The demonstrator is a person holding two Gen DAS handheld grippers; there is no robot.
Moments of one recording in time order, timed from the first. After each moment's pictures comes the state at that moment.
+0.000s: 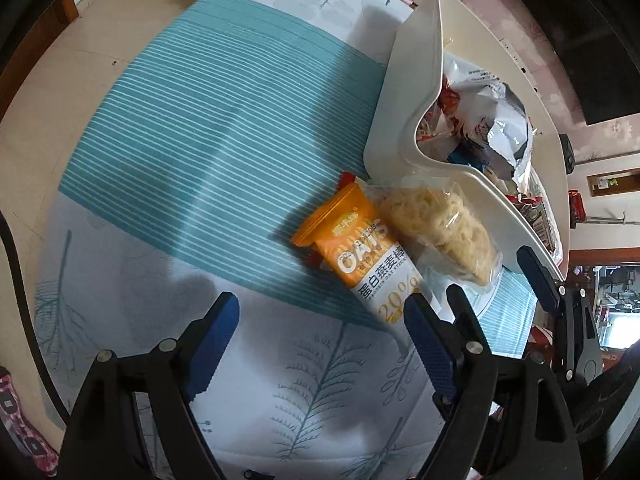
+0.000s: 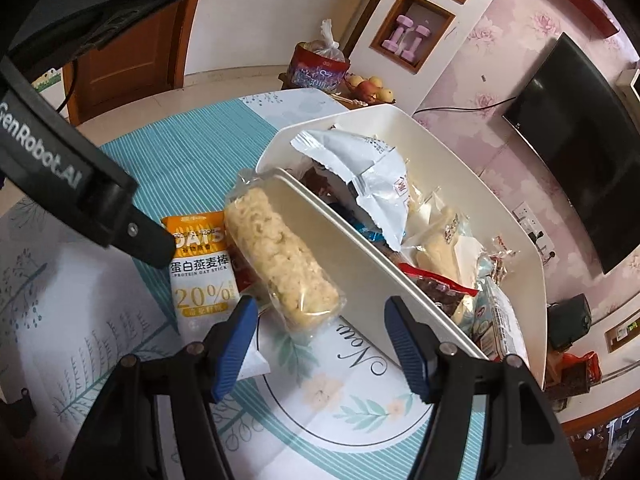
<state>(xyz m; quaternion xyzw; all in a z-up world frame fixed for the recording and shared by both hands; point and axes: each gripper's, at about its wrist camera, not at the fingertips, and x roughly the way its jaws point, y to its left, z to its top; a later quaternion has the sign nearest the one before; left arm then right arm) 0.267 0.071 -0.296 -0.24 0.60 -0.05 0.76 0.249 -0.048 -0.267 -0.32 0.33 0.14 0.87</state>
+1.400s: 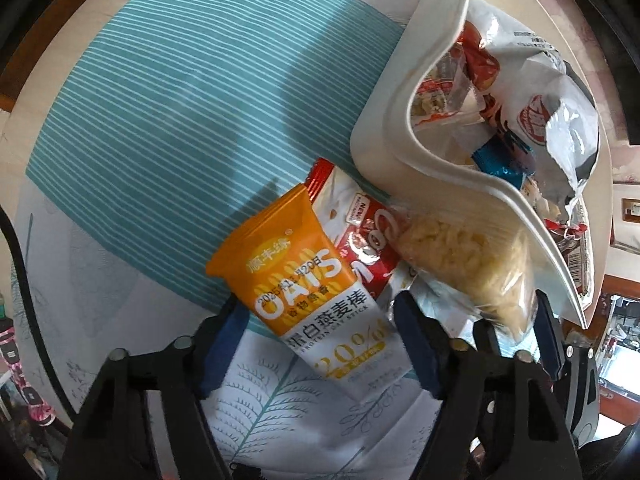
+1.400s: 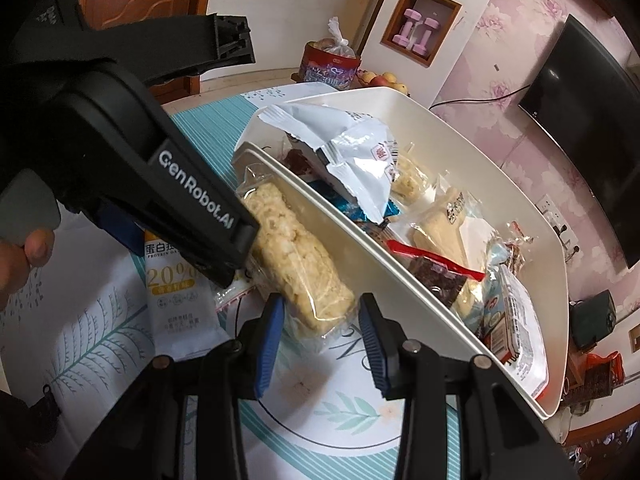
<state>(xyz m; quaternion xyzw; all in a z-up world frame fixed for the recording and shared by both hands) 0.320 0.017 -0.323 -0.25 0.66 0.01 0.71 0.263 -0.078 -0.269 -0.30 0.34 0.18 0.87</state>
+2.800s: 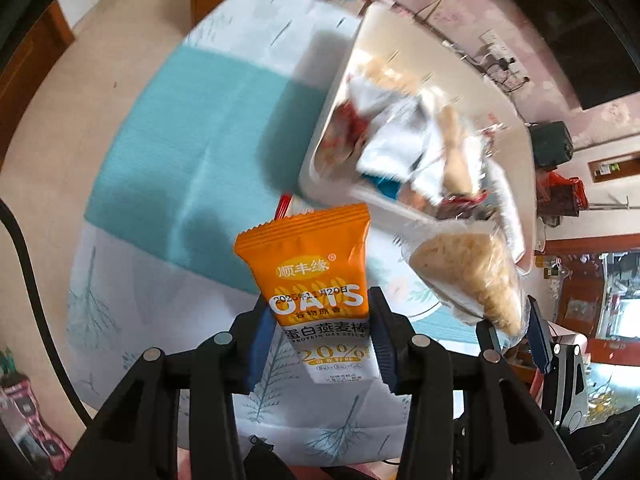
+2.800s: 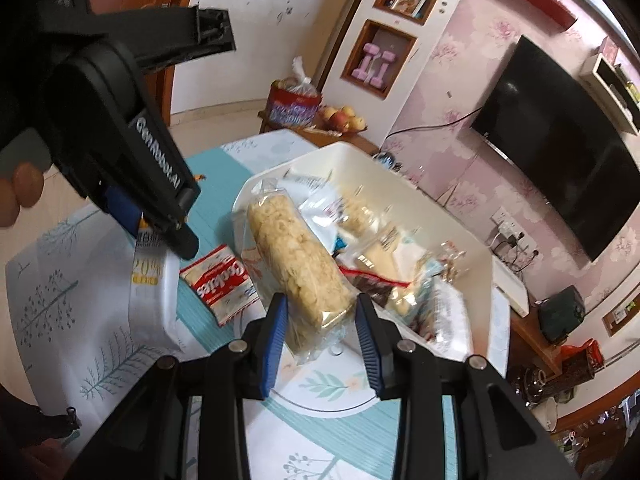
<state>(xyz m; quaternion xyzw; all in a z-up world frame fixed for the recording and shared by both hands) 0.272 0.047 -0.210 -0.20 0.60 -0.05 0.77 0.198 -0.089 -0.199 -0.29 0.27 0.12 0.91</state>
